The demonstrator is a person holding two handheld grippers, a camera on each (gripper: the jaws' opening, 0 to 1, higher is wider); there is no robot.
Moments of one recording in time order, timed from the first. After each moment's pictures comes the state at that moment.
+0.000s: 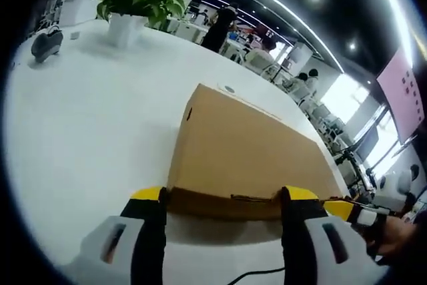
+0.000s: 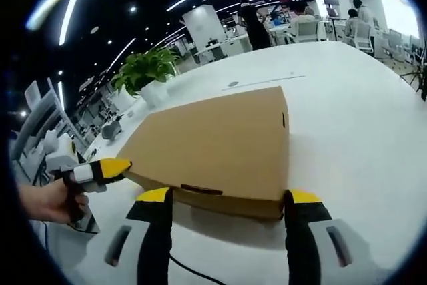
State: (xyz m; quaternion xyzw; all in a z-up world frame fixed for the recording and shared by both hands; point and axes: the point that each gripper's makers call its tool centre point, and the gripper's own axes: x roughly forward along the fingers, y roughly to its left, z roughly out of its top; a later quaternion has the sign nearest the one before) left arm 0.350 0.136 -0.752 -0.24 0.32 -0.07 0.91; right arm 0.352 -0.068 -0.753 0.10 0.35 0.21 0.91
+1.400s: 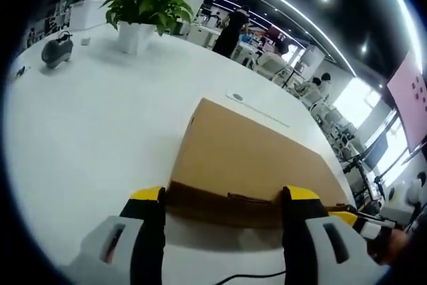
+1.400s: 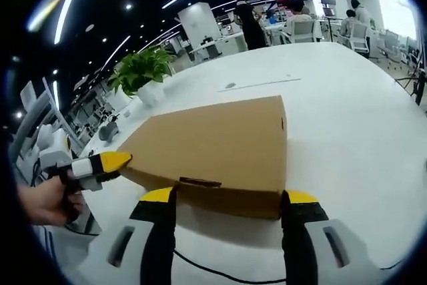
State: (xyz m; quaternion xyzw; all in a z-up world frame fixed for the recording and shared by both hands) left arm 0.353 0.140 -0.725 -0.23 0.32 -0.02 0.92; right arm 0.347 -0.068 -0.729 0.10 0.35 0.19 0.91
